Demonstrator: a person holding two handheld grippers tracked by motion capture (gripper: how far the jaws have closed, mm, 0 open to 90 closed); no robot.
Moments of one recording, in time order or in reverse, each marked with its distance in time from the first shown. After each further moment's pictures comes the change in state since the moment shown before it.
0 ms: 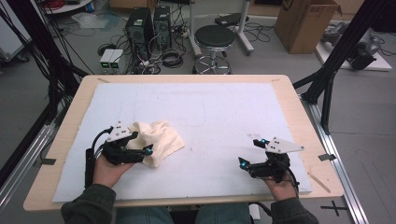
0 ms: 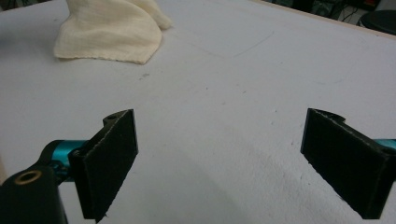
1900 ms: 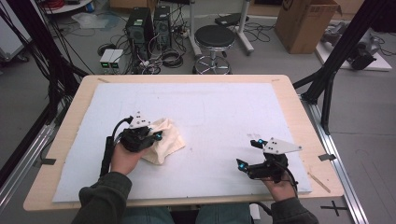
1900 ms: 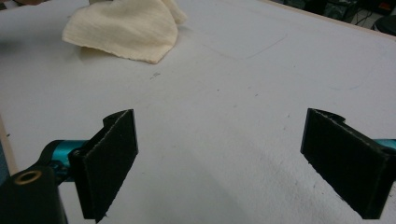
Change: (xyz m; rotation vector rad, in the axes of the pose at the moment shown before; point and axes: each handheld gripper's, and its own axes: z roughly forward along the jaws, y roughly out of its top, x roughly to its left) left arm -0.009 0.030 0.039 0.056 -0.029 0.056; right arm 0.003 0.001 0.003 -0.003 0.037 -0.030
